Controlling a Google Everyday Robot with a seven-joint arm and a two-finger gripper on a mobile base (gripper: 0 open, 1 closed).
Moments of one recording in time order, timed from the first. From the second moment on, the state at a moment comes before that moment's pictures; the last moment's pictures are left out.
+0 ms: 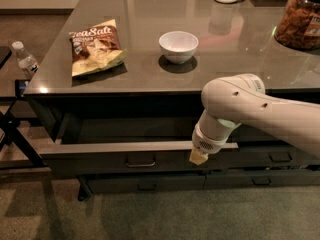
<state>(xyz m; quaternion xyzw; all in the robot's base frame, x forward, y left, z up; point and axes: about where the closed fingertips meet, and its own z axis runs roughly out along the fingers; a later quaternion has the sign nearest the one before) 0.482 -0.119 0.674 -0.53 0.84 0.06 0.07</state>
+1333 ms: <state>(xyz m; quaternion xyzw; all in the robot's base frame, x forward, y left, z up) 0.482 -0.119 0.674 -0.53 0.84 0.06 0.07</state>
